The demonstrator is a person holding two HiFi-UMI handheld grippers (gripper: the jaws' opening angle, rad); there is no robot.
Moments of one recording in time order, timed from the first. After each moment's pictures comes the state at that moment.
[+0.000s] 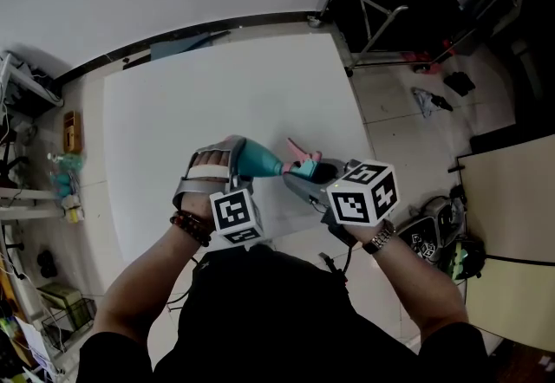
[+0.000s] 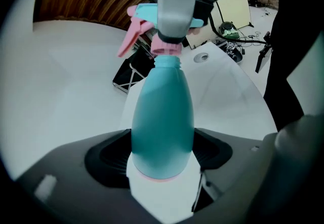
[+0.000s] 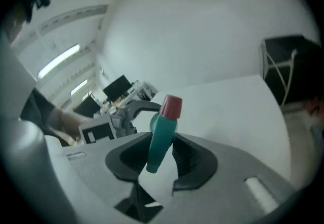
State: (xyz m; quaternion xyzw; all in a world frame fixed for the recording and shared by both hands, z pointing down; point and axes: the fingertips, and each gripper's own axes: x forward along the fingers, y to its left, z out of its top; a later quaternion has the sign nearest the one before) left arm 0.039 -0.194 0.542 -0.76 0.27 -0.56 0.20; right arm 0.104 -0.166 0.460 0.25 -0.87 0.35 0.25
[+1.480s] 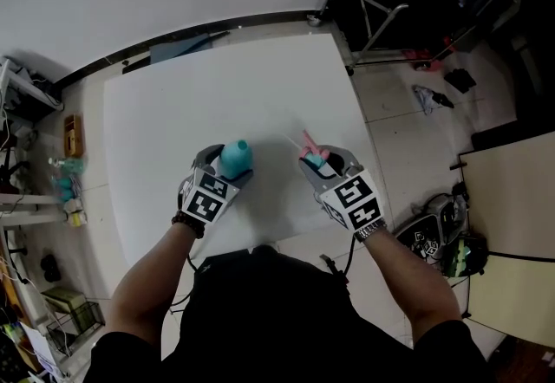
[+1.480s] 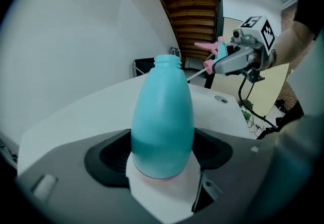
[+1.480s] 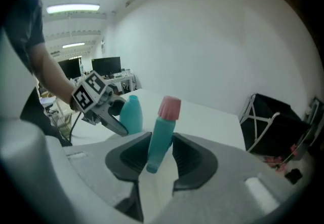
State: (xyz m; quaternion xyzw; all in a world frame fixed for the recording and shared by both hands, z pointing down) left arm 0.008 -0.211 0.588 -0.86 0.36 -0.33 -0.16; right arm 0.142 -0.209 0.507 0.35 -0.88 0.11 0.31
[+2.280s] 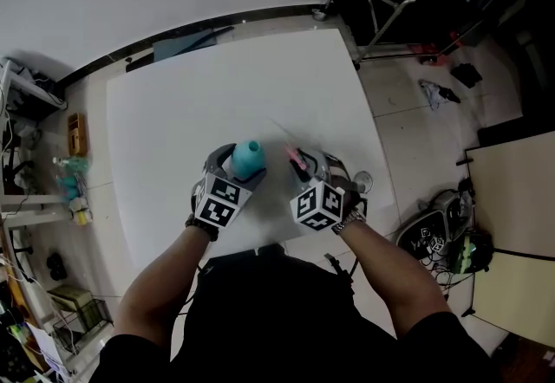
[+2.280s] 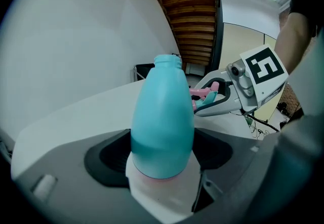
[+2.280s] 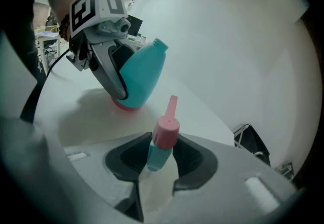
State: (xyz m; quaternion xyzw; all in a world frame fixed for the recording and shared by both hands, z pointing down) left arm 0.023 -0.212 0.592 -0.87 0.37 -0.30 -0.15; right arm 0.112 -0.211 0.599 0.33 -0.82 -0.09 0.46
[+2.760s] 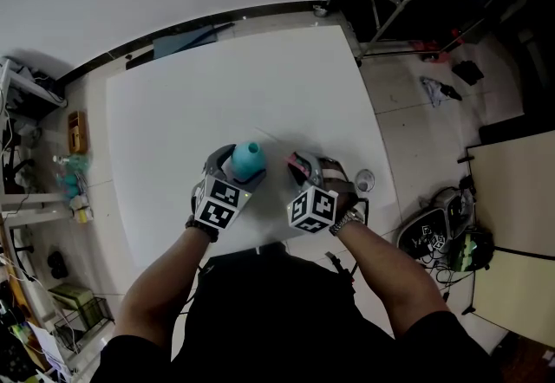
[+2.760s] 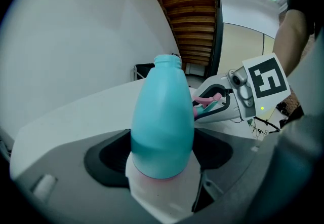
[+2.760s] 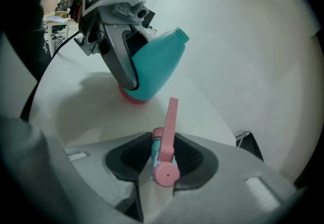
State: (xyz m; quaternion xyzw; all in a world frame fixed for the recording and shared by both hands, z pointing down) left arm 0.019 -0.205 0.597 -0.87 0.37 -0.30 -0.15; right arm 0.104 -0.199 0.621 0.30 -0.80 -0.13 0.51
